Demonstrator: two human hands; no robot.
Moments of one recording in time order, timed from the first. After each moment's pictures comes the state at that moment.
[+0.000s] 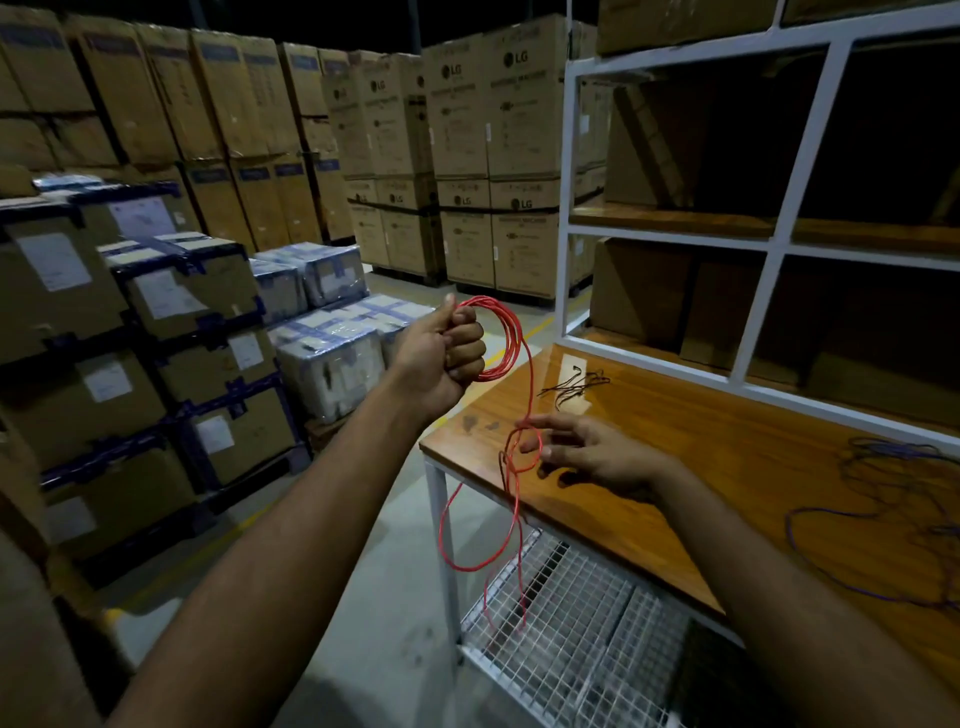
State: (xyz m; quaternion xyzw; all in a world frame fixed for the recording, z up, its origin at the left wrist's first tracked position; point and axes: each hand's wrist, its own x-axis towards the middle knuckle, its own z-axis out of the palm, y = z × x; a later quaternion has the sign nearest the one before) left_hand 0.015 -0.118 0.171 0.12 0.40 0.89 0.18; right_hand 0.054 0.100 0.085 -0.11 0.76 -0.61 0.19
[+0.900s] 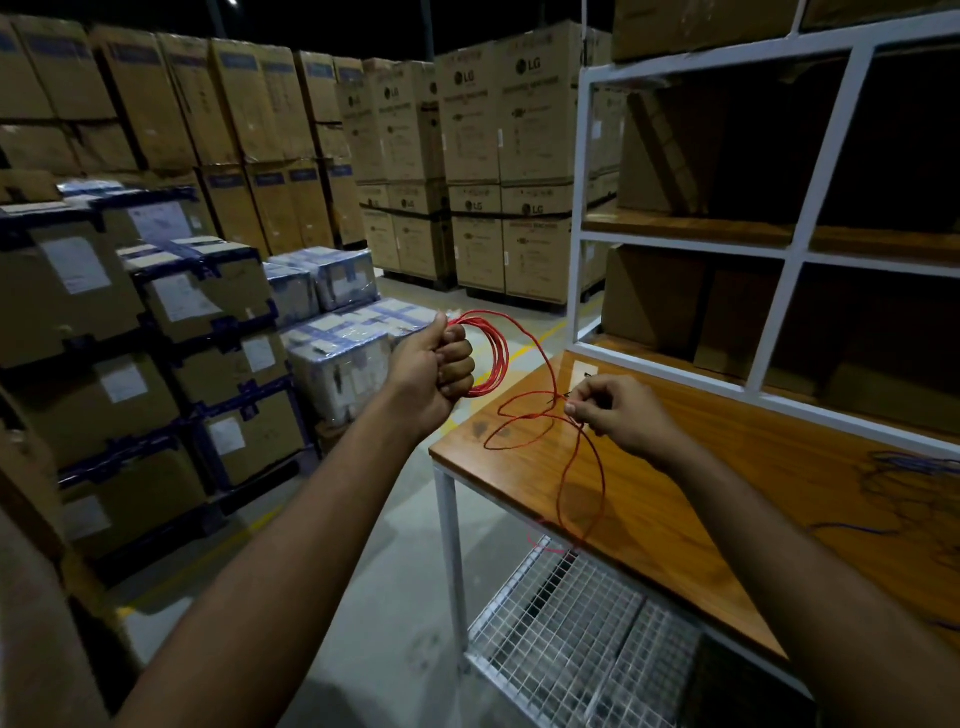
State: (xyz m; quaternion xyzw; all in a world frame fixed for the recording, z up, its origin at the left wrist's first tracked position) left_hand 0.010 -0.136 0.163 0.09 0.44 0.88 0.14; right_hand 0.031 0.104 0.112 -0.08 0.90 -0.43 -0.08
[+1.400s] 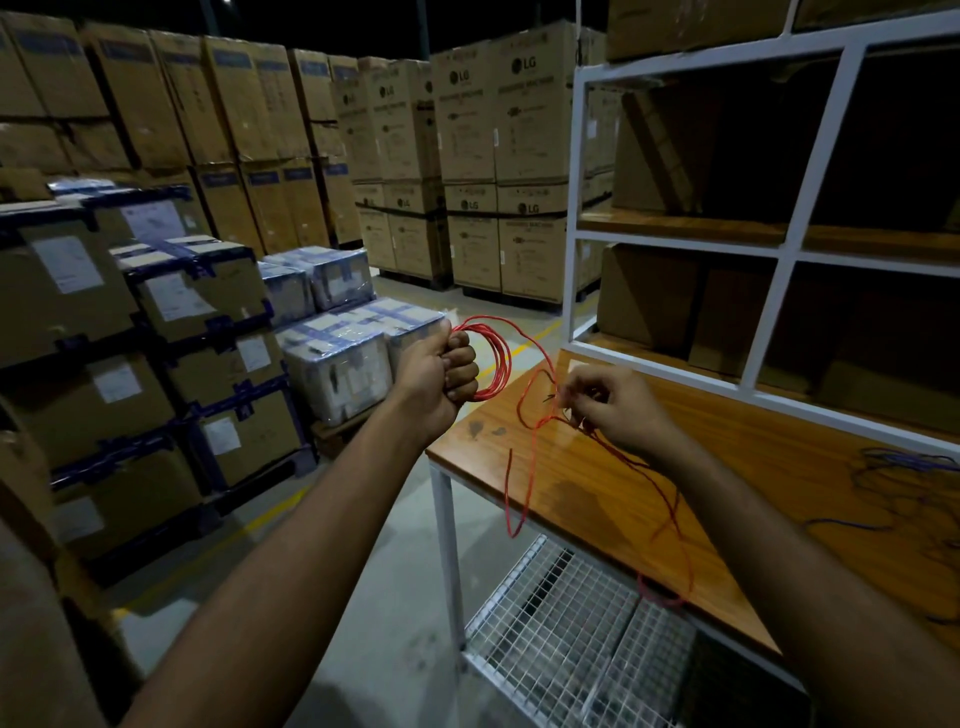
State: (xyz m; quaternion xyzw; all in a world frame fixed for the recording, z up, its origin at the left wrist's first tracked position) left_hand 0.007 -0.125 0.155 0.07 0.43 0.89 0.15; right_hand 0.051 0.095 0.130 -0.12 0.88 -0.45 -0.12
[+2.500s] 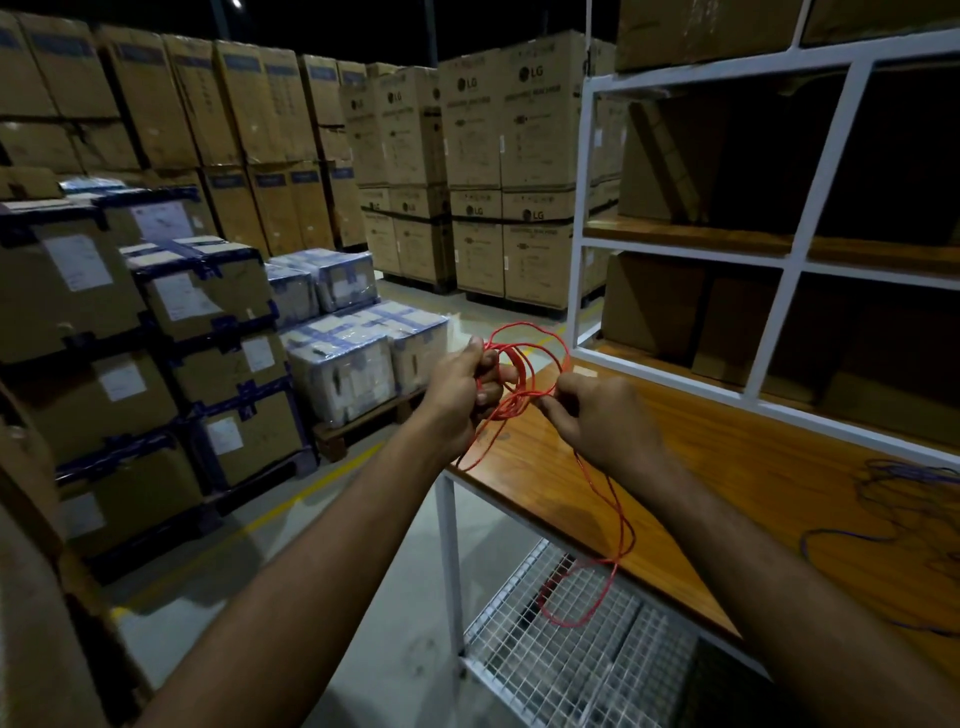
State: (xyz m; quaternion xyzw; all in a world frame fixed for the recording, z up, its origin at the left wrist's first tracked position) left_hand 0.026 -0.111 0.149 0.06 0.56 0.82 0.07; right_hand 0.058 0.064 0.126 -0.13 0.93 -0.19 -0.29
